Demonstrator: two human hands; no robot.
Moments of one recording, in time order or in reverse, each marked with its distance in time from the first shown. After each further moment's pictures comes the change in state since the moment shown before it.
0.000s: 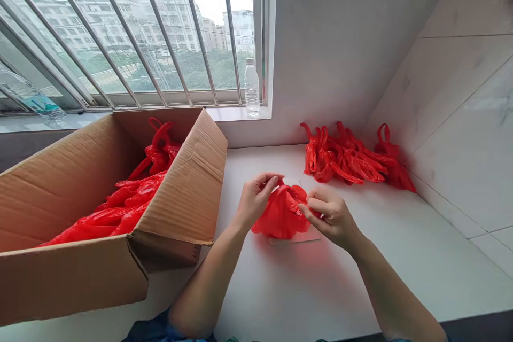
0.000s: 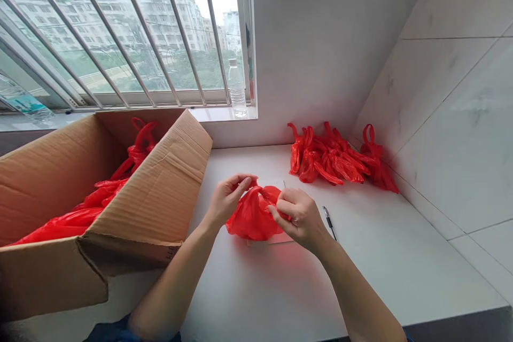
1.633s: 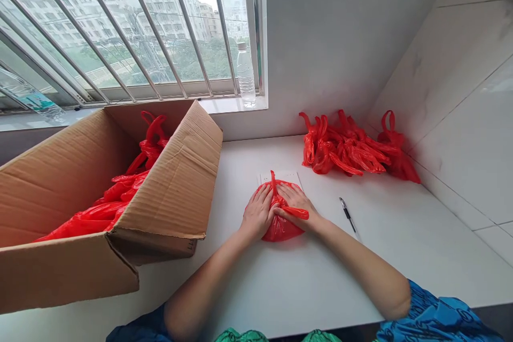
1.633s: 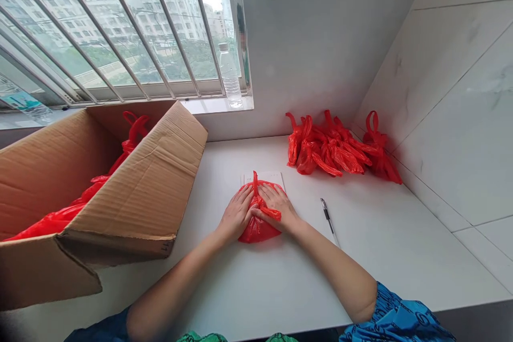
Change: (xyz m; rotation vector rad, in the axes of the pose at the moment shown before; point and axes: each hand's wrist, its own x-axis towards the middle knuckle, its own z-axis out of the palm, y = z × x) left_hand -0.033 -0.127 0.021 1.009 -0.249 0.174; right_hand -0.020 0.082 0.111 -0.121 -0.403 0.063
